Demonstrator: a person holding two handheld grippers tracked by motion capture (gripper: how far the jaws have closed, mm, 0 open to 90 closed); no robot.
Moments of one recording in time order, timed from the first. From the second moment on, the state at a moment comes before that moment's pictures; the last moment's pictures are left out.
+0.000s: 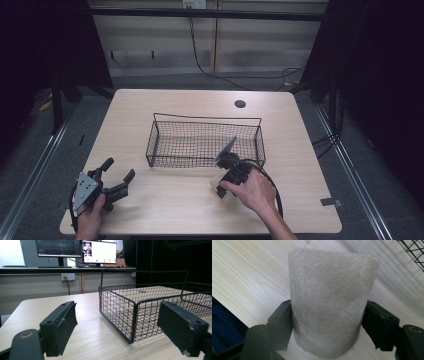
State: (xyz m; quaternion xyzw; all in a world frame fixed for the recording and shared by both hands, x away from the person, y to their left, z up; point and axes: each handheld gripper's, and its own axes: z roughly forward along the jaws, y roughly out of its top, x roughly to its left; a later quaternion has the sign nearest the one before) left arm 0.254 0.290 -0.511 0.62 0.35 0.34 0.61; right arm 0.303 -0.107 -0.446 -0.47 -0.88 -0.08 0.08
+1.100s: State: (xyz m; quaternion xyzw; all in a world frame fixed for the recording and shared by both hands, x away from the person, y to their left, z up) left arm 0.254 0.290 -0.511 0.62 0.35 0.34 0.61; right arm 0.302 -0.110 -0.419 -0.46 -0.88 -0.07 0.09
